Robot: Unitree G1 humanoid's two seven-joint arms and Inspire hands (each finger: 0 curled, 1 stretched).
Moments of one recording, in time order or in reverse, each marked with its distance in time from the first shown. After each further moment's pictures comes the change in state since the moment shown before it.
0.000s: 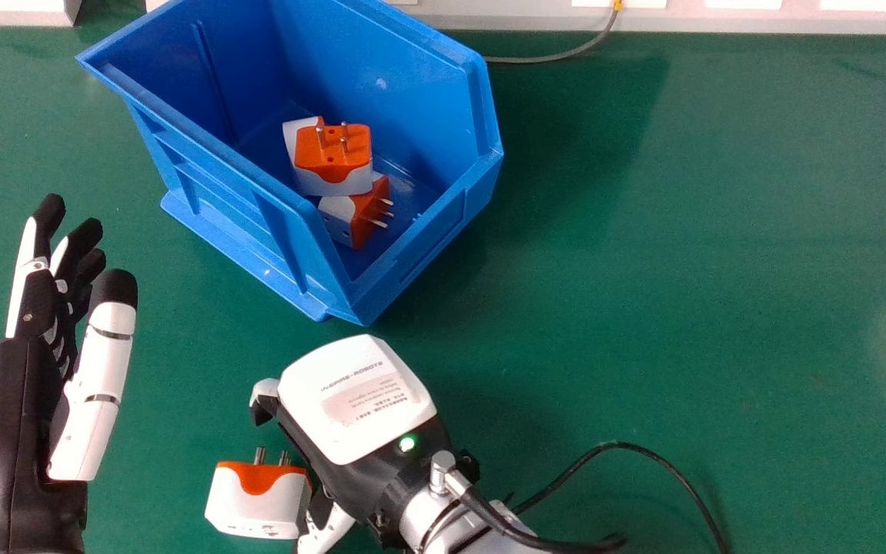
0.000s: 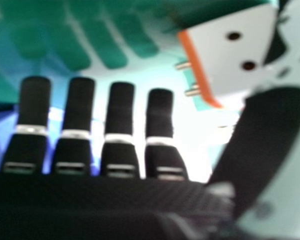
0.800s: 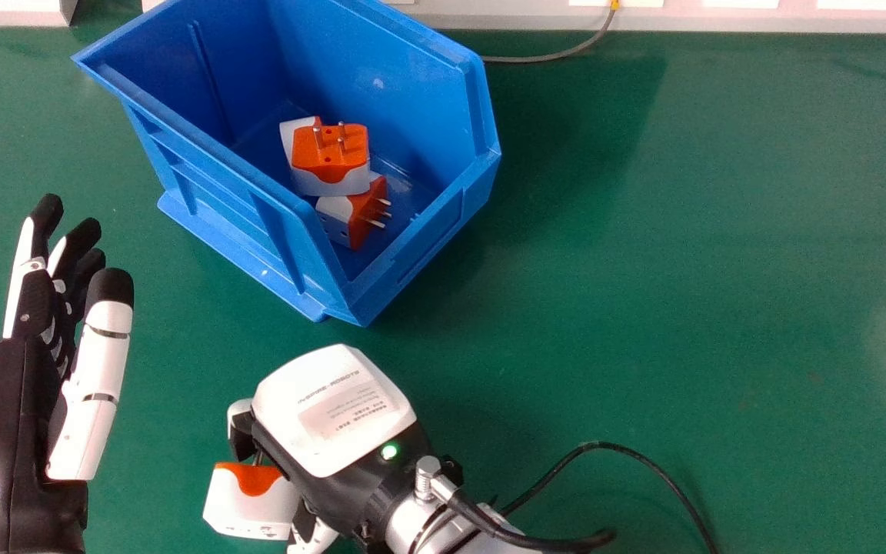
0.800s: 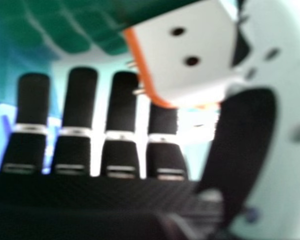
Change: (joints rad) left arm 0.002 -0.010 -0.001 -0.003 0.004 0.002 0.004; right arm -0.008 -0.001 0.018 -0.001 0.011 -0.066 0.006
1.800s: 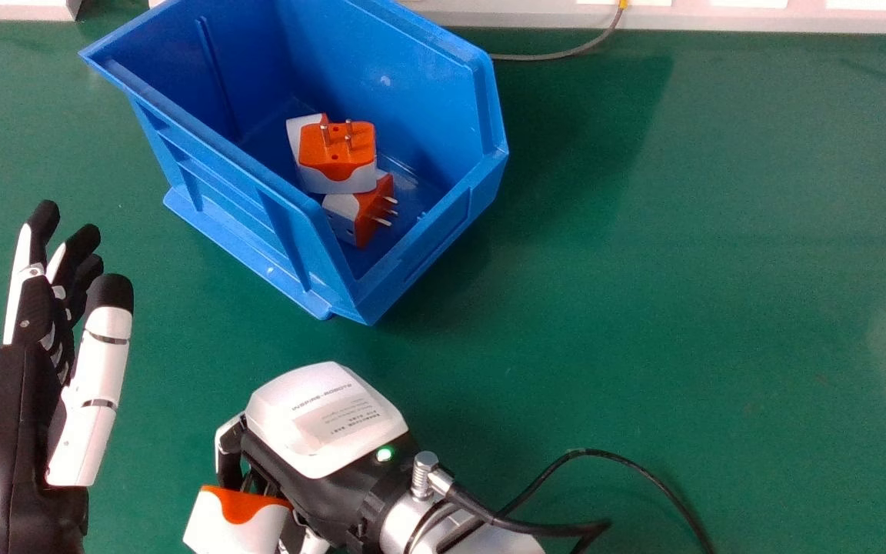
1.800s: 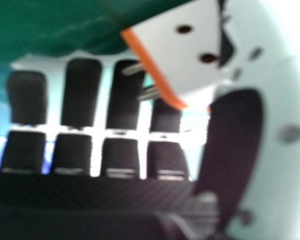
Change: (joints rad) left arm 0.014 -0.003 -0.001 -0.002 -0.012 -0.003 -0.009; right arm 0.001 0.014 -0.034 0.009 0.130 -0.060 0.059
